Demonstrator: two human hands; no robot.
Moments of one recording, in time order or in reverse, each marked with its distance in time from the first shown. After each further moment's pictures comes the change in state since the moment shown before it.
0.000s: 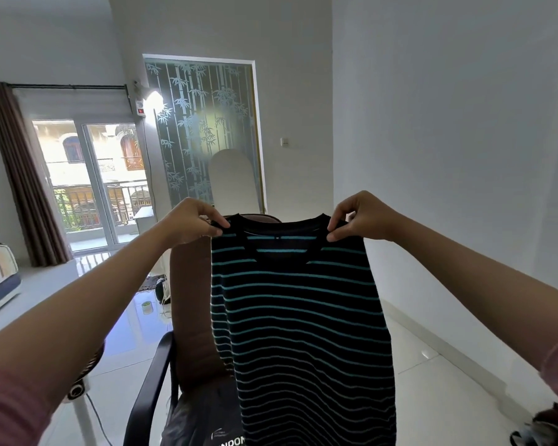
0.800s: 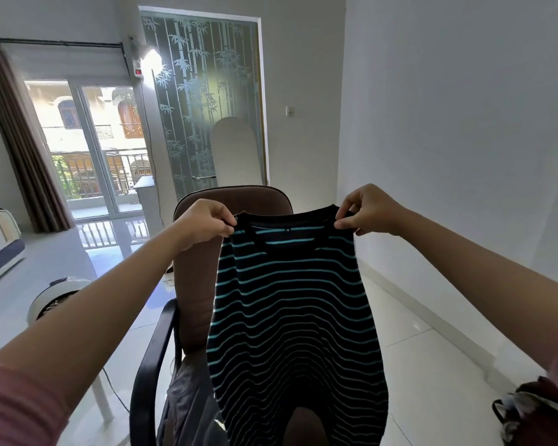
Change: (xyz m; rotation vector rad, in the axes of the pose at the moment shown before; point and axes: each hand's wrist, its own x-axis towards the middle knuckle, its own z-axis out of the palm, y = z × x) left_hand -0.011 -0.032 0.045 -0.089 -0.002 -0.177; right_hand -0.005 0.014 0.030 -0.007 -0.025 0.203
